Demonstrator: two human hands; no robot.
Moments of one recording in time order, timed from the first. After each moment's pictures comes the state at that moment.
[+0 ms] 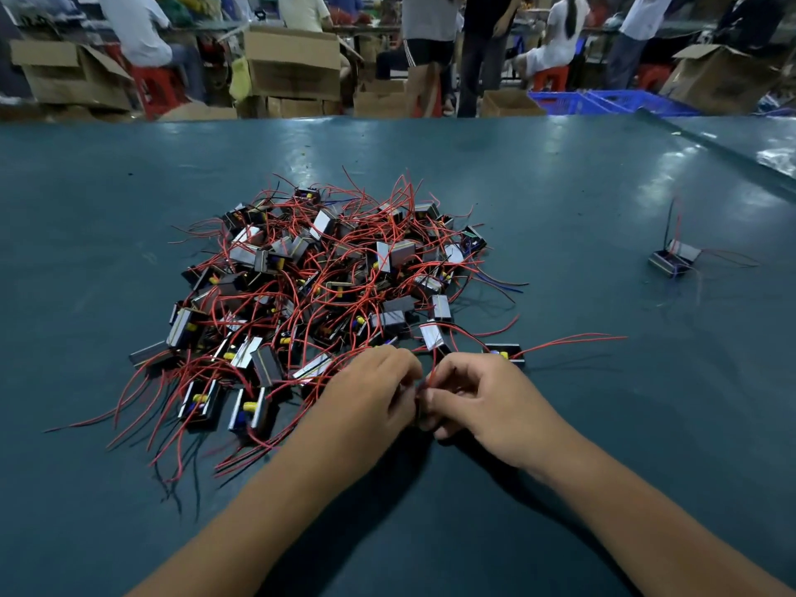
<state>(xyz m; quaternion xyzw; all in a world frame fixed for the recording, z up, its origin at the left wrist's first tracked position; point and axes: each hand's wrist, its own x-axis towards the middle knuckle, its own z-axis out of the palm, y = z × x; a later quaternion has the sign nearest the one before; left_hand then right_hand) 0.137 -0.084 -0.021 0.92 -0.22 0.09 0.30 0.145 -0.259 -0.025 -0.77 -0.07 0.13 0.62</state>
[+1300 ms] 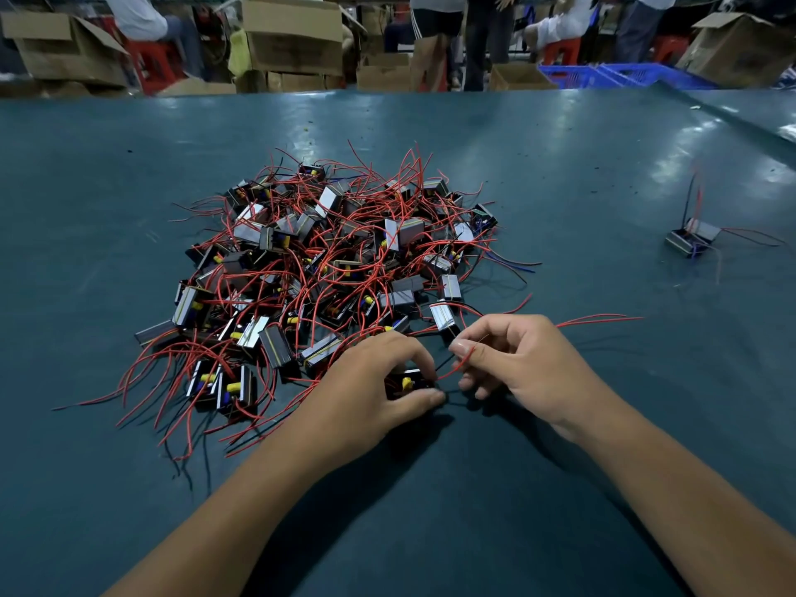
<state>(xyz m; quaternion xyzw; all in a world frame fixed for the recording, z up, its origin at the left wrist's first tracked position) 0.140 -0.068 -0.025 0.89 -0.25 0.00 0.39 0.153 -0.279 -0.018 -0.75 -0.06 0.10 0.65</state>
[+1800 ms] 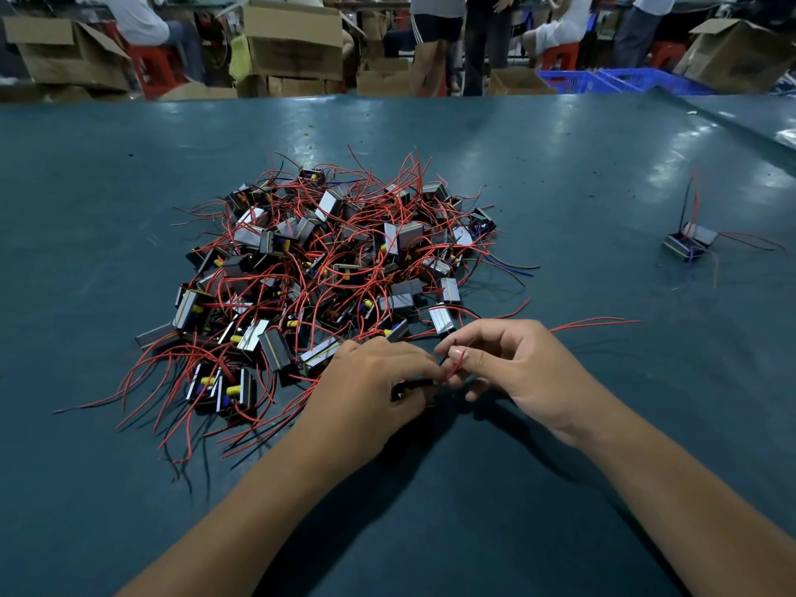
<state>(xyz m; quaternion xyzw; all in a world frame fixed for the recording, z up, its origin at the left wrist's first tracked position) 0.137 -0.075 -0.027 0.89 -0.27 0.09 0.34 0.152 -0.280 -0.015 -0.73 -0.12 0.13 0.66</state>
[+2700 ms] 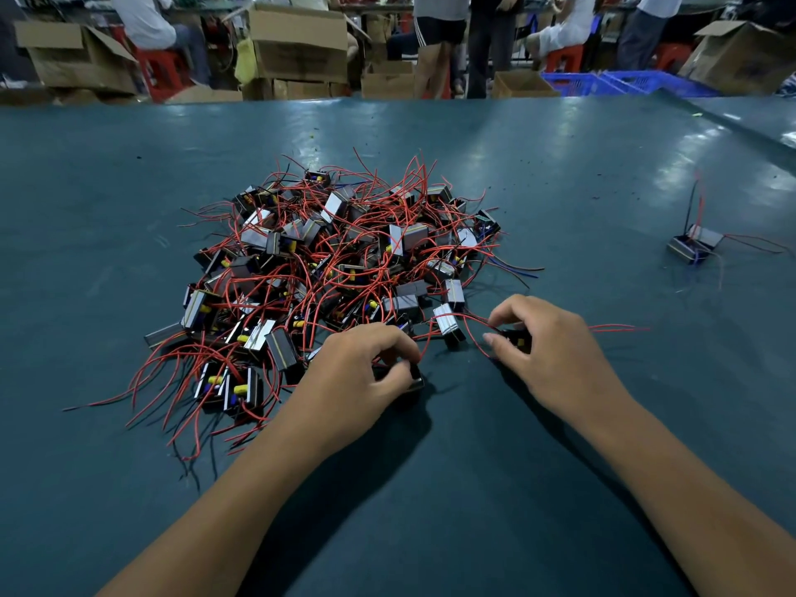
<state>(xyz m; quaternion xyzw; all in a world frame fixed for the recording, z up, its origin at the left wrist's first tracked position) 0.139 -0.061 -0.015 0.89 -0.18 0.07 0.40 0.167 -0.300 -0.023 -0.94 -0.13 -0.15 0.29</state>
